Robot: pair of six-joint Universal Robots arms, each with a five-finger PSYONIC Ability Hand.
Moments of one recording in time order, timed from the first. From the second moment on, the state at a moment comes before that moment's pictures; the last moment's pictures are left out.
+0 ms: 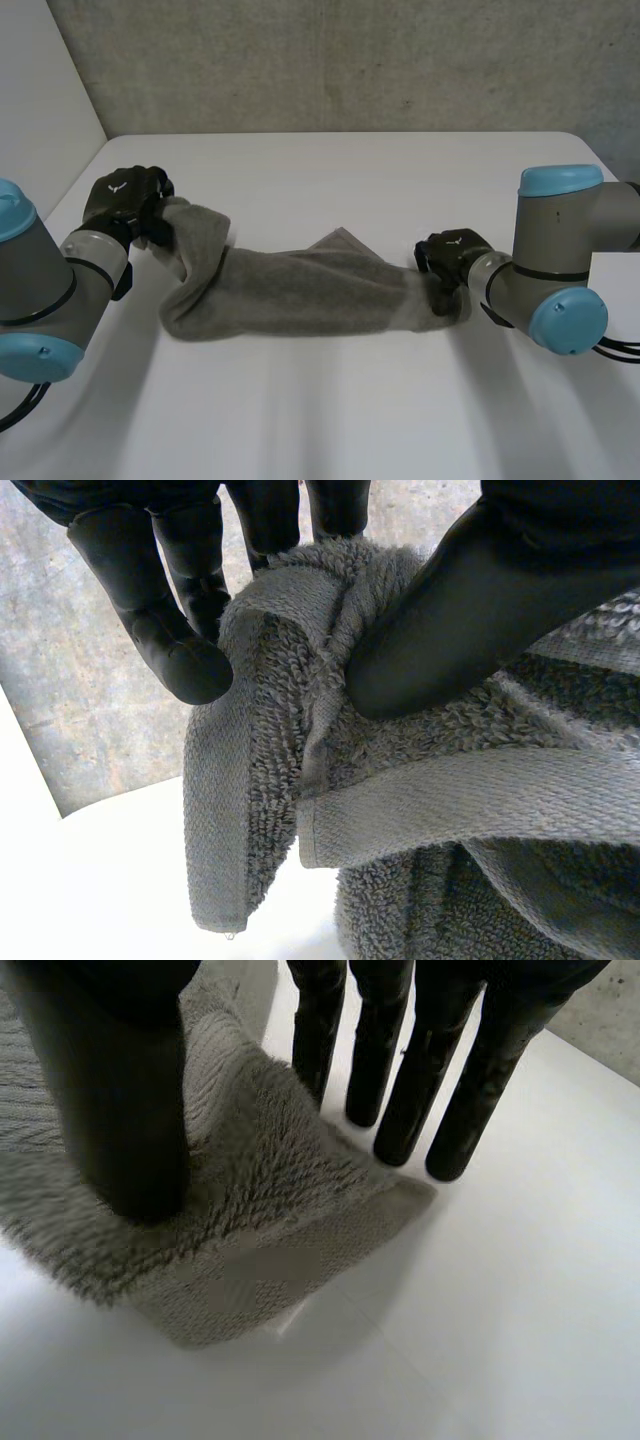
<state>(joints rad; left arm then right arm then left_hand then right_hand) 4.49 -1.96 -1.65 3.53 -1.49 3.13 1.93 -0.78 1.14 0.19 1.42 2.77 1.57 1.67 1.60 1.58 1.59 0.67 0.67 0.67 0.67 0.50</state>
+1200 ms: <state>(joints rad) 4.48 -1.79 -1.53 3.41 -1.35 3.16 1.96 -1.23 1.22 -0.11 1.34 2.80 1.57 1.67 1.60 1.58 1.59 1.32 1.32 1.31 1.34 1.15</state>
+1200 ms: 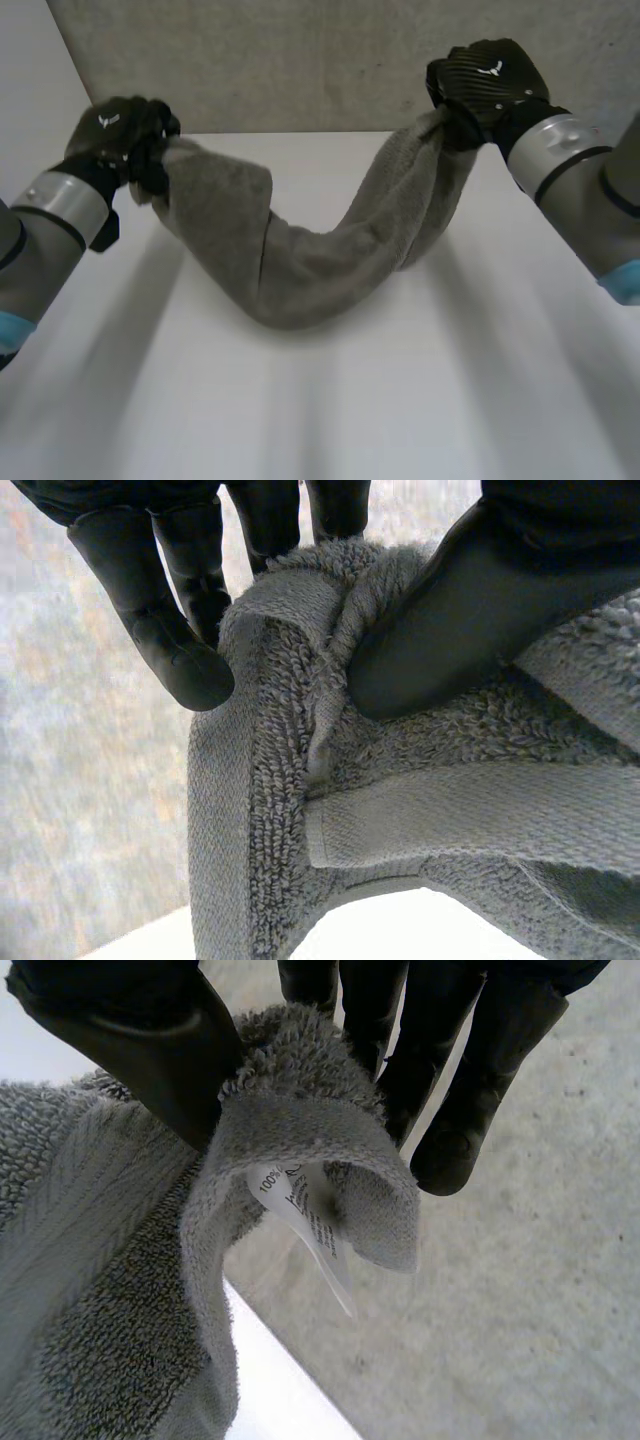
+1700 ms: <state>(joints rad) 4.42 -1.86 -1.40 3.49 -1.40 3.14 2.03 -1.19 1.19 -0.08 1.38 2.68 1.57 1.67 1.60 1.58 1.59 1.32 1.32 1.31 1.34 1.15</state>
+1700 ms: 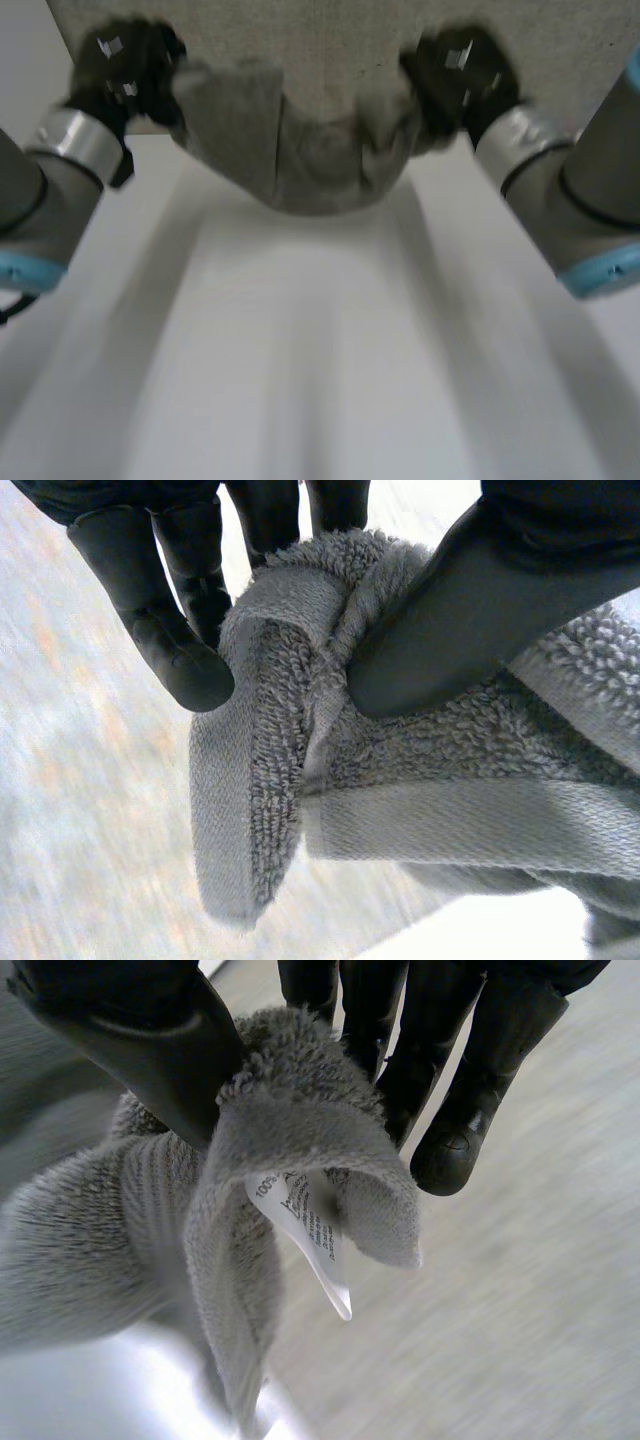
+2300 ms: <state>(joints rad) 4.44 -1.48 -1.90 3.43 -1.21 3.53 2.00 -1.24 1.58 0.04 1.33 2.48 0.33 0.32 0.31 0.33 0.29 1.32 1.32 1.31 1.34 1.15</state>
